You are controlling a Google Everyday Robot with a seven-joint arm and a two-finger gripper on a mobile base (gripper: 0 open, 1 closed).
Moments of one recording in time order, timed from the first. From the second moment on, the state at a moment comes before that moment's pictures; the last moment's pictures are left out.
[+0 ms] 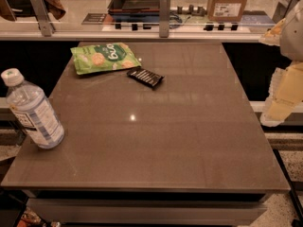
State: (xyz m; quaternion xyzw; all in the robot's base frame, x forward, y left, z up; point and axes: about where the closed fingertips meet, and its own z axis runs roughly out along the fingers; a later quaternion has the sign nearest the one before) arm 0.438 -0.213 0.988 -0.60 0.78 -0.05 0.18
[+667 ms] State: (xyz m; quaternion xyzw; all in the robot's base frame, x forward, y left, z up) arm 0.441 -0.213 0.988 -0.60 0.78 -0.05 0.19
